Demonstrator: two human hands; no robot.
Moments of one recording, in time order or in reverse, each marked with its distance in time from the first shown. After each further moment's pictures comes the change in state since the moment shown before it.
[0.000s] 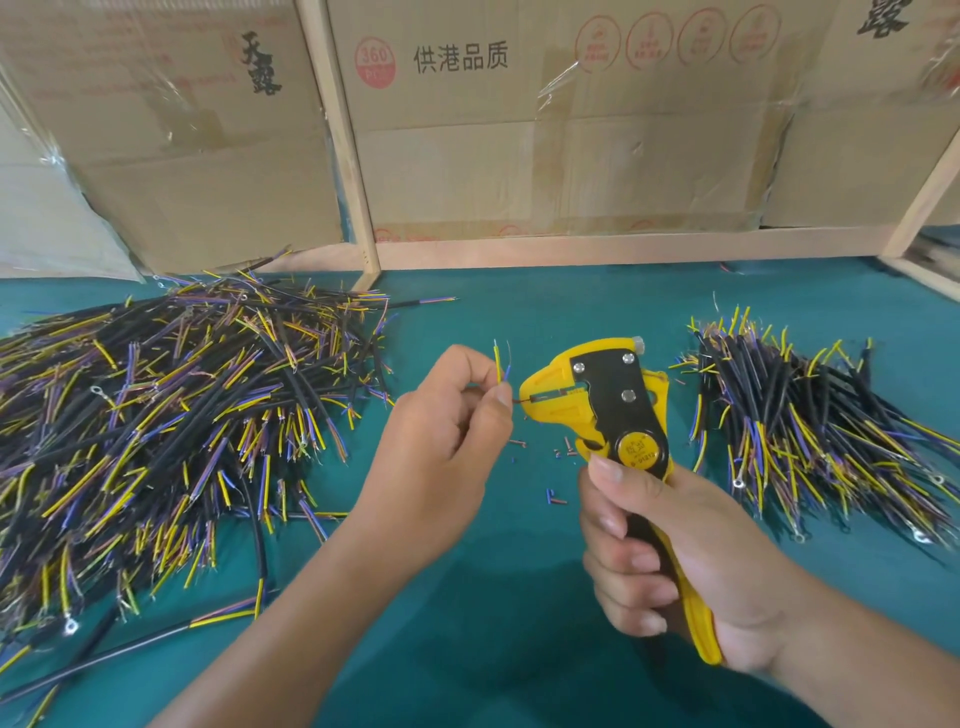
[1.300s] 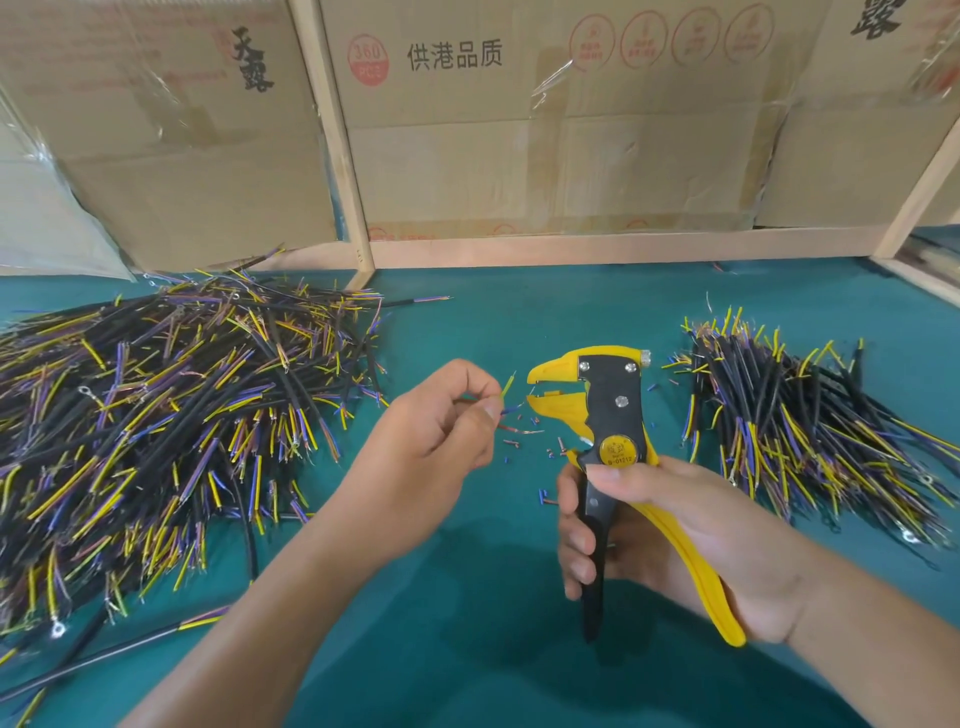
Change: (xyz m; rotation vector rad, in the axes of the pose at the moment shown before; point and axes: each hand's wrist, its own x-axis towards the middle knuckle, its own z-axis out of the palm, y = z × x) left_hand 0.003 -0.006 -0.011 -0.158 -0.179 -0.144; right_hand 0.009 -0.006 -0.026 -0.011 -0.144 0.036
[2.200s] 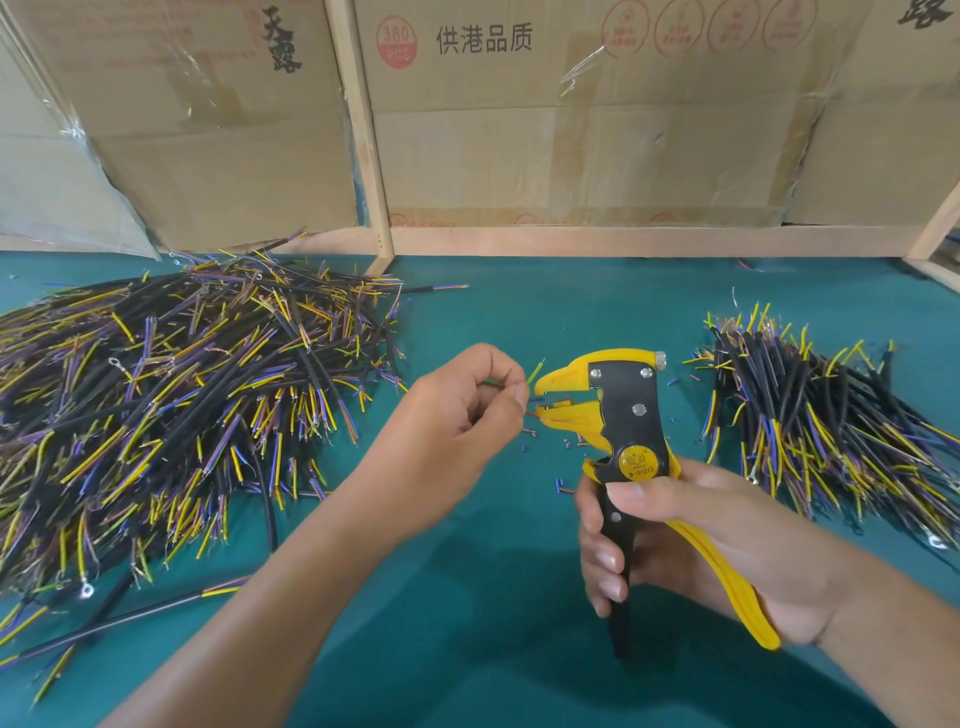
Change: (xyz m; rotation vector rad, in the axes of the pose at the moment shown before) left_hand 0.000 -0.001 -0.002 0.027 0.017 0.001; right_hand -0.004 -0.001 0.001 -0.077 -0.098 0.043
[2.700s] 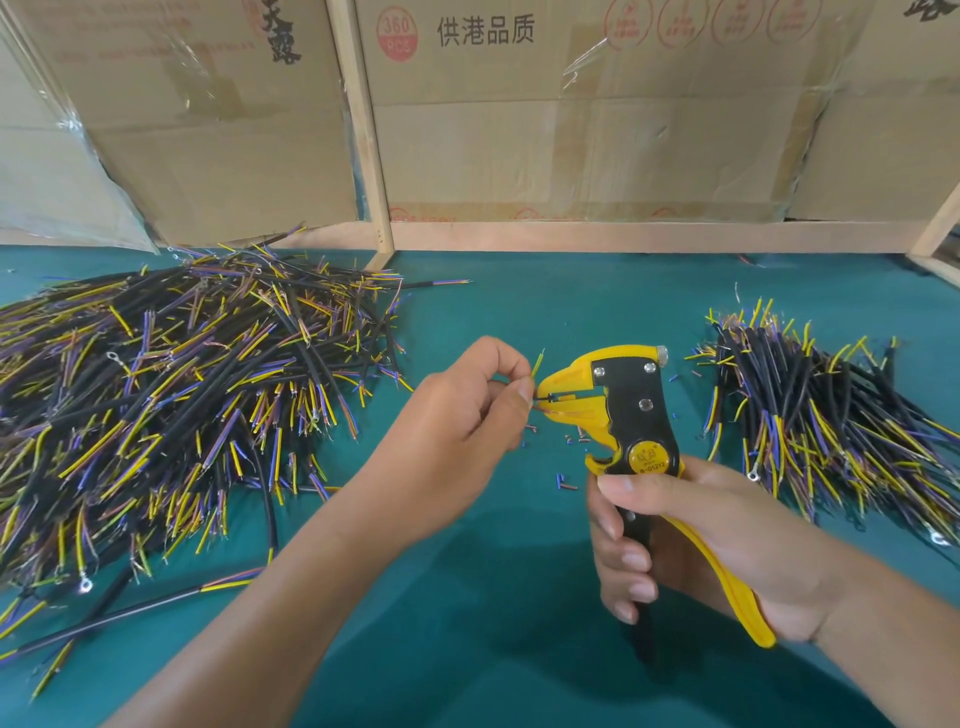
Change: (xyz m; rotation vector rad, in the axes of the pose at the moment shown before) left_hand -0.002 0.003 0.003 0.134 -0.028 0.007; right_hand 0.000 0.000 0.006 0.003 0.083 0.039
